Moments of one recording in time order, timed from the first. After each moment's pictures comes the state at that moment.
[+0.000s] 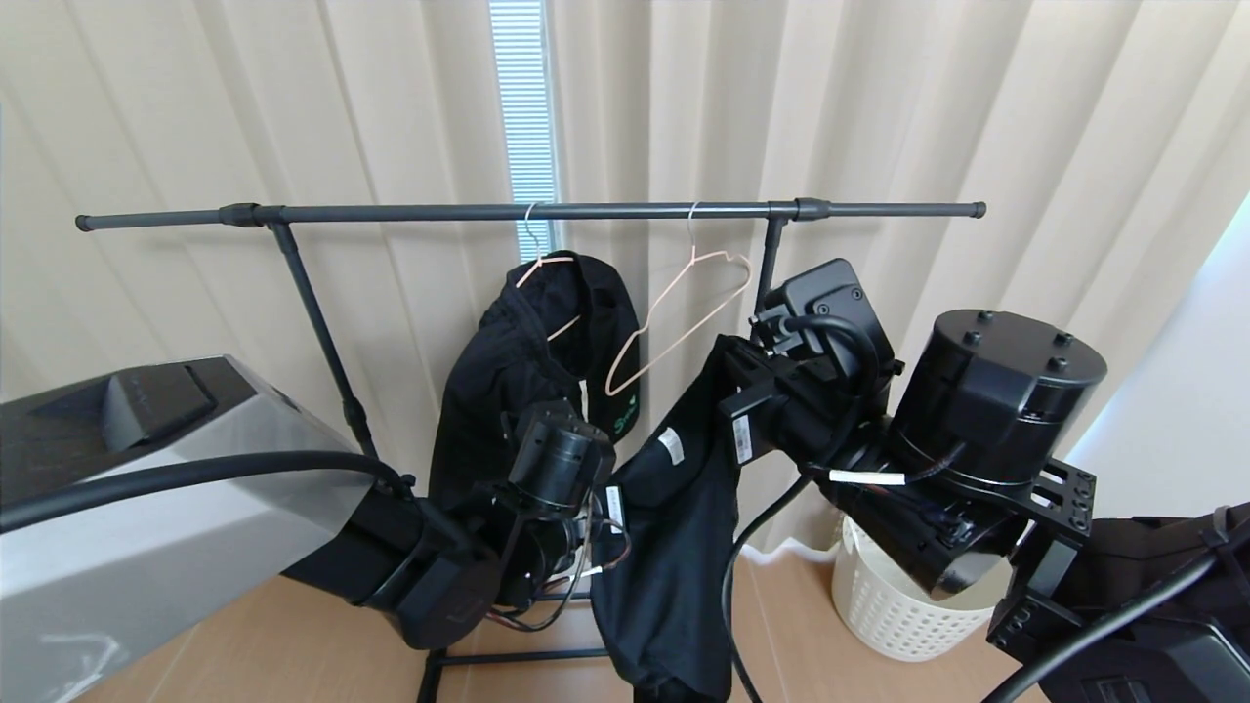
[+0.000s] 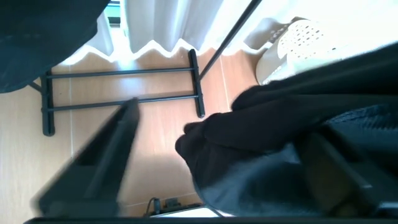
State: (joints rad) left arm -0.68 2.12 -0.96 -0.53 0.33 -0.49; right arm 0.79 1.82 -0.80 -1.03 -0.41 -0.21
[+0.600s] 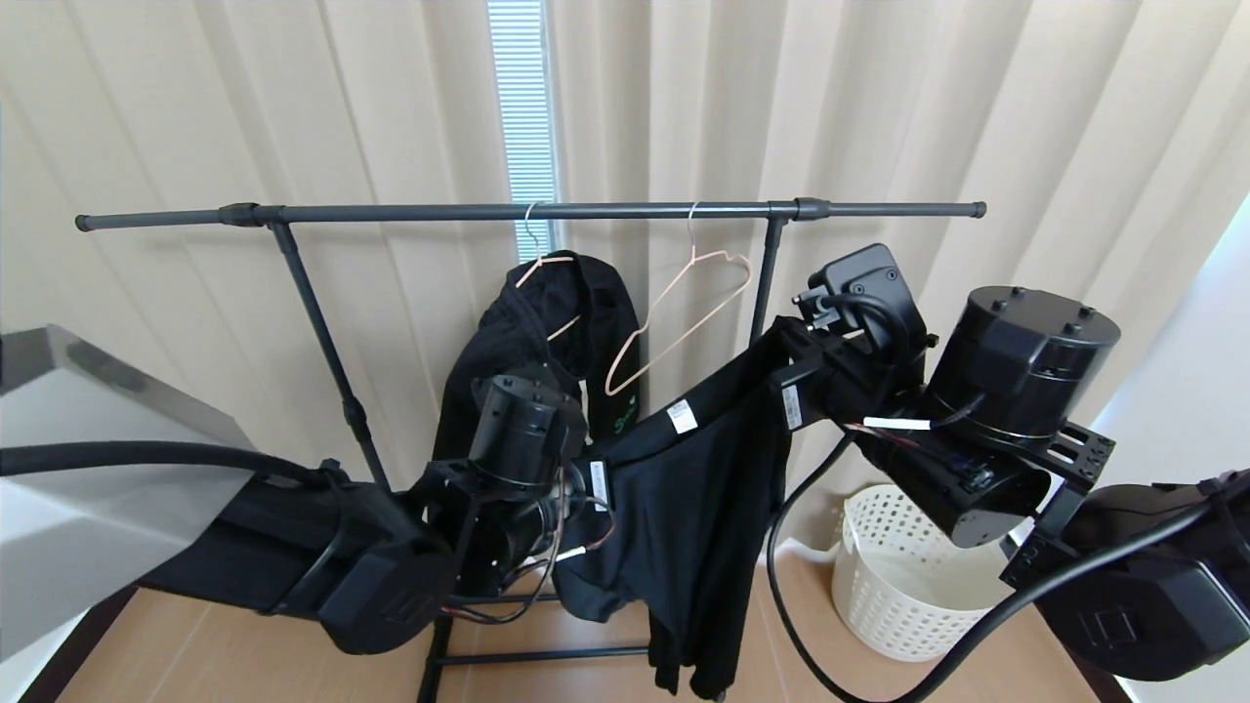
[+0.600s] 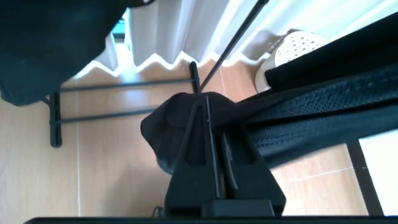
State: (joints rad) left arm -0.68 1.98 -0.92 -0.53 0.35 -0.43; right arm 0.64 1.82 -0.79 -1.03 -0.41 -0.29
